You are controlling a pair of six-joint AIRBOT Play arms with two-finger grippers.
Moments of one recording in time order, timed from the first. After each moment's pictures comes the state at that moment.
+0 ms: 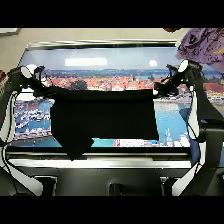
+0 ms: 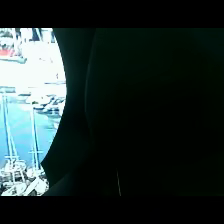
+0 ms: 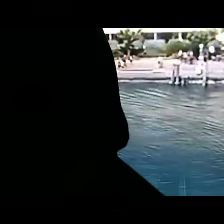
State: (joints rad) left arm 0.12 -1.92 1.83 1.43 -1.35 -1.52; right arm -0.07 -2.01 1.99 -1.33 1.52 1.62
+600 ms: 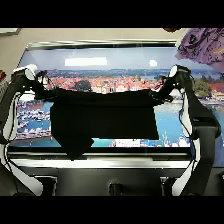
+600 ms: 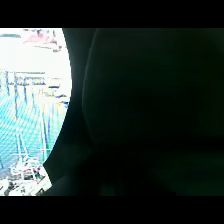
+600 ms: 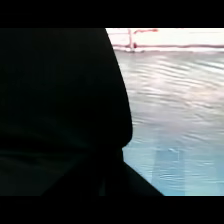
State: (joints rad) left arm 0.12 -1.96 1.83 1.45 -1.37 -1.52; right arm -0.02 -2.08 1.99 -1.36 1.63 1.66
